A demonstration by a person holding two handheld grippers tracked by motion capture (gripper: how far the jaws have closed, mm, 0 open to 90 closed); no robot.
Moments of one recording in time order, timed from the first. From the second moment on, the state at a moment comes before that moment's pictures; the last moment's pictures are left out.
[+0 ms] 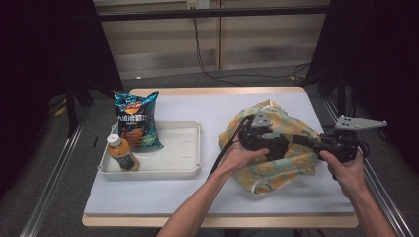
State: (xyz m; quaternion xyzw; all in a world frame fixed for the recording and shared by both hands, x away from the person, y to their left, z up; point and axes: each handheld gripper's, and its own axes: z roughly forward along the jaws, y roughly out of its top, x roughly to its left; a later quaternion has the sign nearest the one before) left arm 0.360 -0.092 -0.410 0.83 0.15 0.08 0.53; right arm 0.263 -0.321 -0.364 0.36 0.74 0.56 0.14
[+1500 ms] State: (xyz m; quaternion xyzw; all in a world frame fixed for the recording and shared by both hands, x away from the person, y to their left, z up) left arm 0.381 -0.113 -0.414 0.85 0.11 0.04 0.52; right arm 0.267 -0.340 -0.369 0.39 0.71 0.57 0.15
